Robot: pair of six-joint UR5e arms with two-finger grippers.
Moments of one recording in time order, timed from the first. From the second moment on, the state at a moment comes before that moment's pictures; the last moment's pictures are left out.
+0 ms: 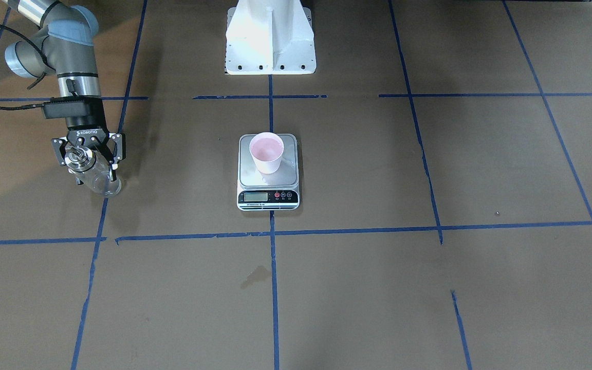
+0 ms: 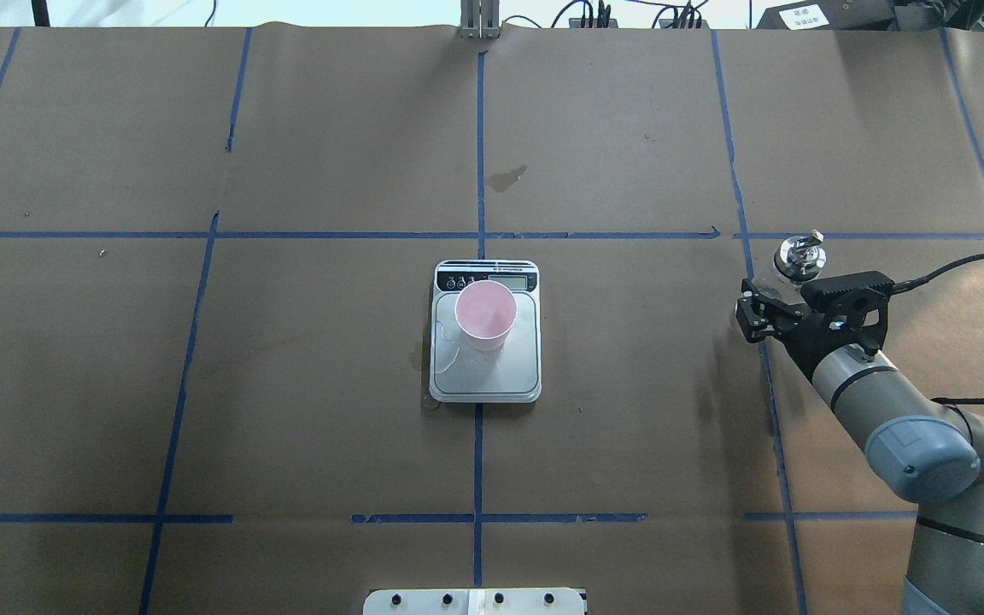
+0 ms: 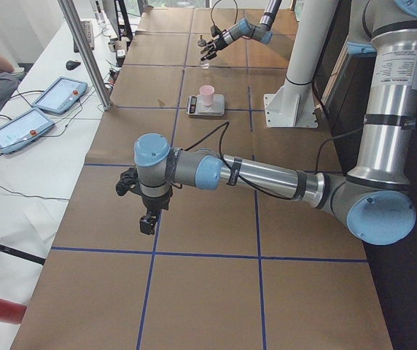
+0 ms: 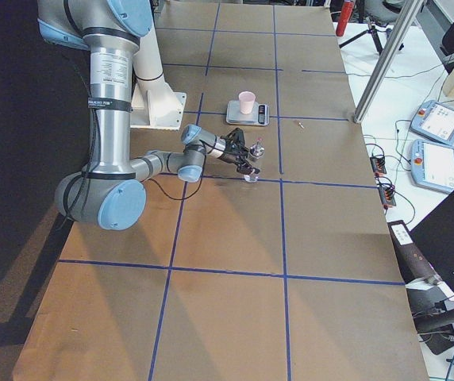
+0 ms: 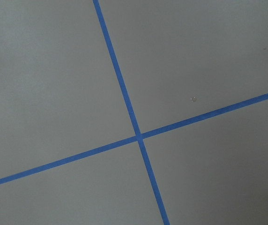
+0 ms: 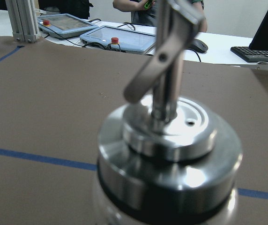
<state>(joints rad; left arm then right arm) -1.53 -1.65 -1.69 -1.56 -2.26 0.16 0.37 -1.64 1.77 -0.62 0.92 1.06</state>
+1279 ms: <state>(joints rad) -1.53 -1.65 -1.70 -1.56 -2.26 0.17 0.38 -1.71 1.85 -0.65 1.13 1.06</state>
